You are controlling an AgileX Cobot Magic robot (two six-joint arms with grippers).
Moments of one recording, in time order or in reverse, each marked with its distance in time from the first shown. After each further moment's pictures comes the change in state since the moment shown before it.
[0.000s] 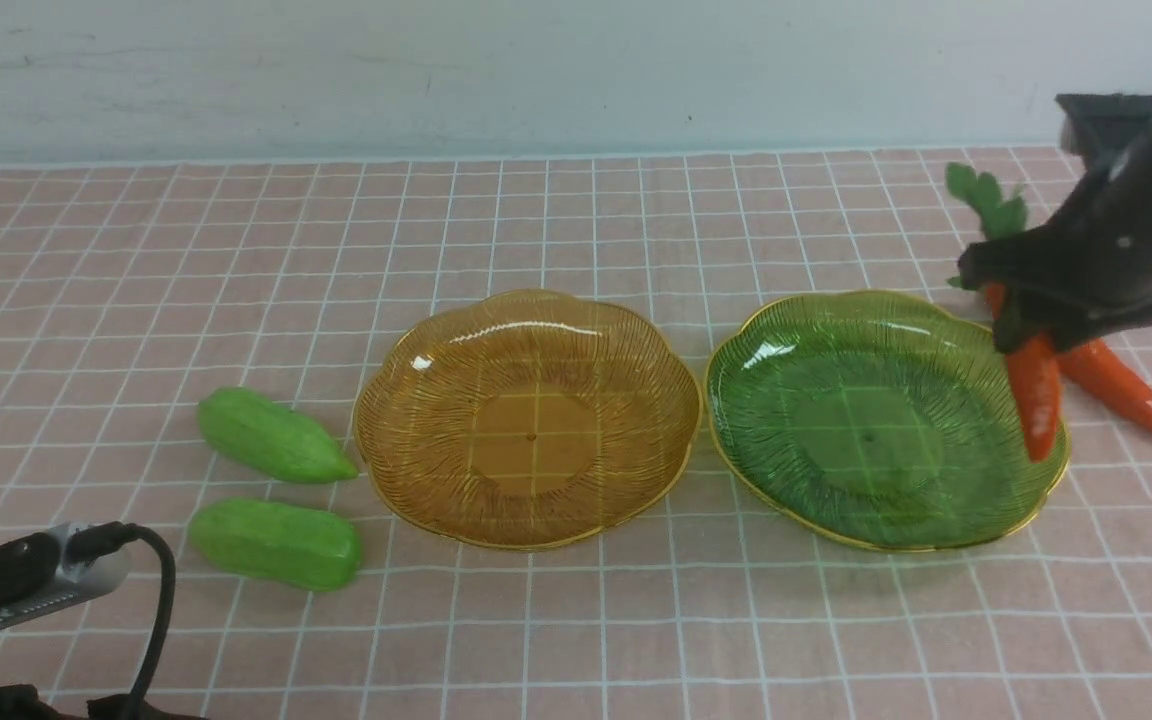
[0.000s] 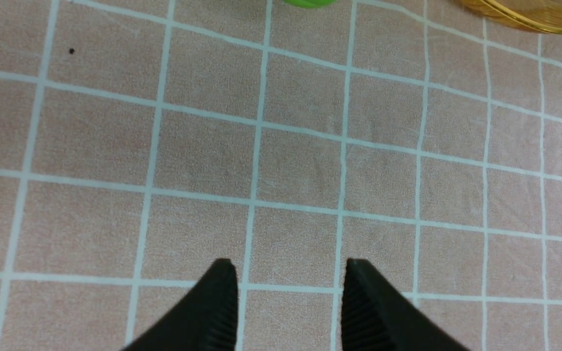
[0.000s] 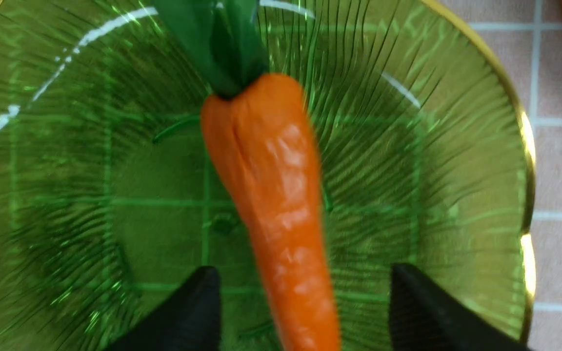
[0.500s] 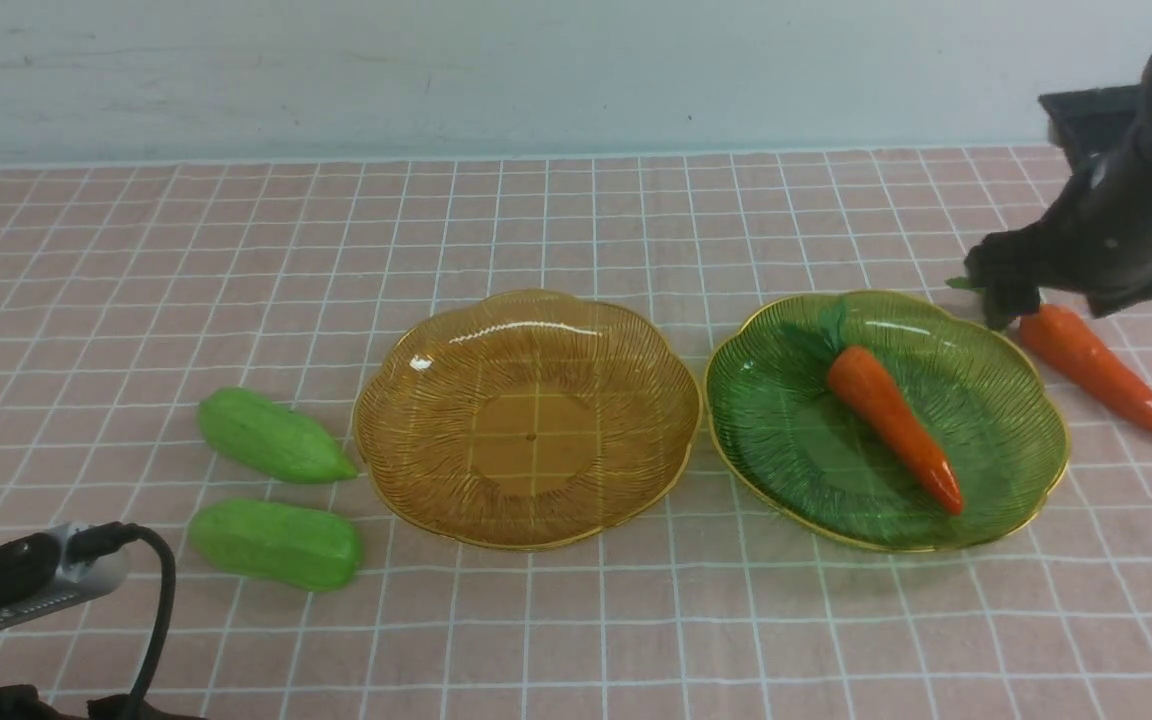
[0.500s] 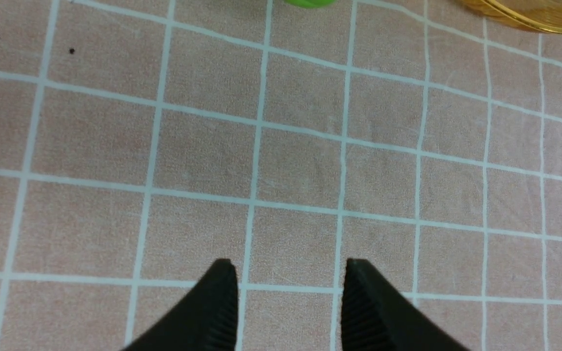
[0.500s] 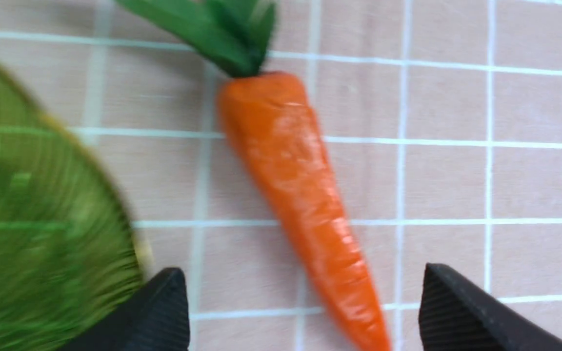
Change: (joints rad) right arm -0.143 0.076 -0.046 -0.330 -0.083 0.007; left arm 0.000 0.000 0.000 0.000 0.000 0.000
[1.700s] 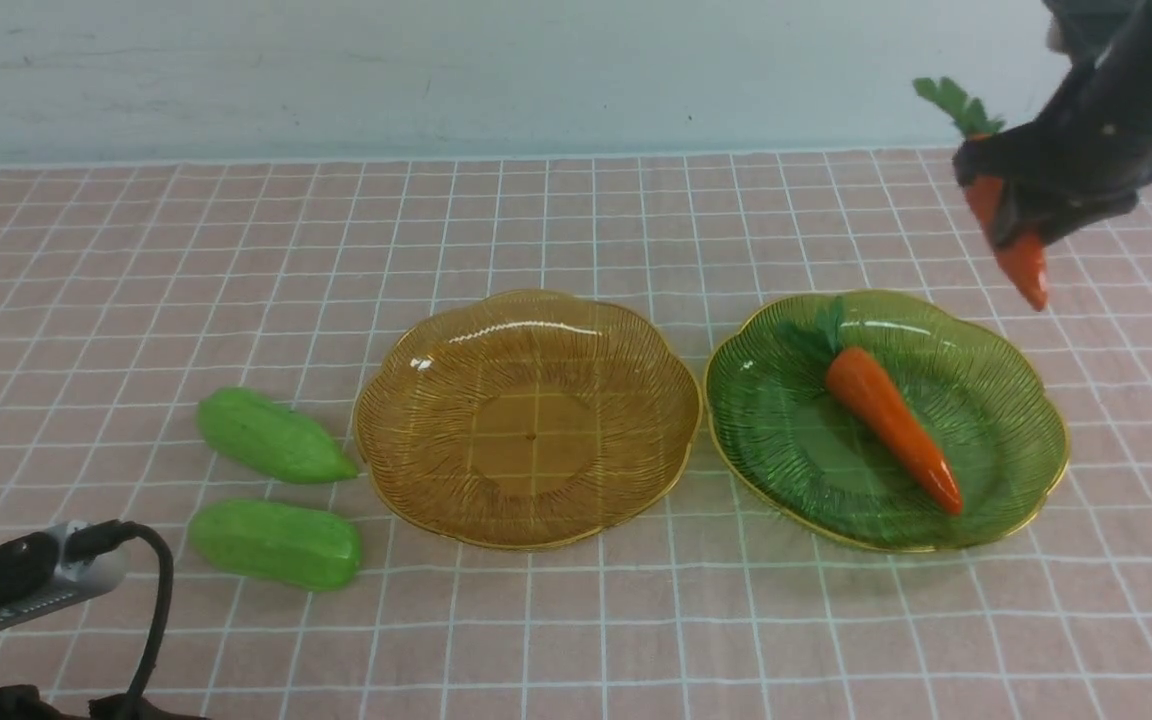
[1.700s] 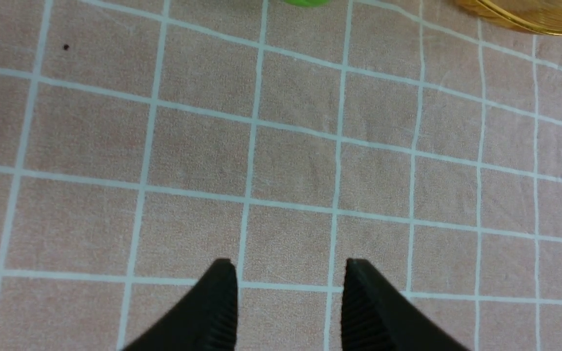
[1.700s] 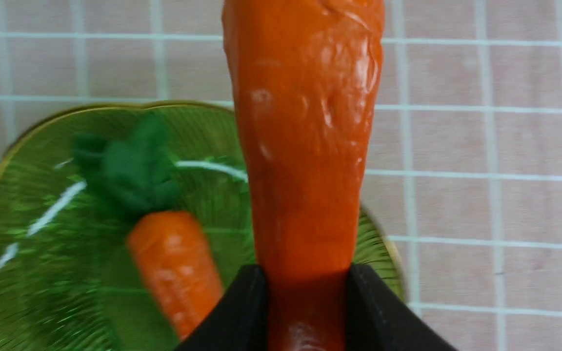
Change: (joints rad) right arm 0.076 0.058 -0.385 0.306 0.352 -0.068; left arm 0.000 0.000 0.000 -0.012 0.003 0.000
